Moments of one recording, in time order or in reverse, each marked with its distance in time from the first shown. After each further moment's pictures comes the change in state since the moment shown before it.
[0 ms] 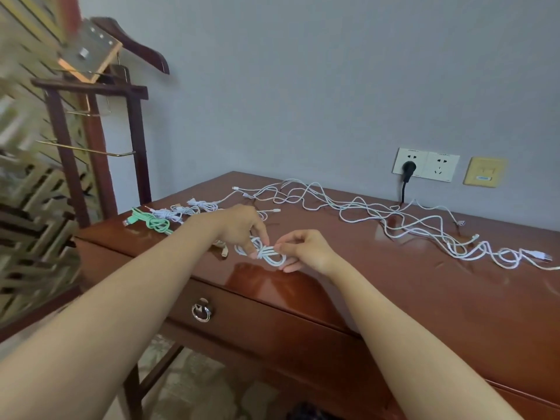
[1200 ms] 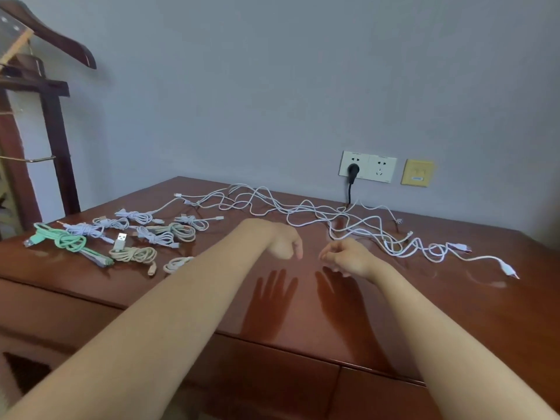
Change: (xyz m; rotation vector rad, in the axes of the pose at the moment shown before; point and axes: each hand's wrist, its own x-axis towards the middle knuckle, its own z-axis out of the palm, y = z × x) left_hand 0.084 0.139 0.021 0.132 -0.229 0.049; right_hand -0.040 0.029 -0.154 -0.516 0.235 0.189
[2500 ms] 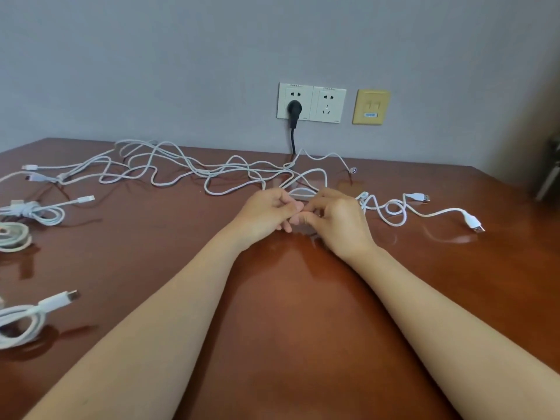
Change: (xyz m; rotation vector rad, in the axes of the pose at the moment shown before) left_hand 0.155 0.052 0.049 -0.985 0.387 0.319; right_hand 0.044 0.087 -0.033 -0.213 0.530 -0.351
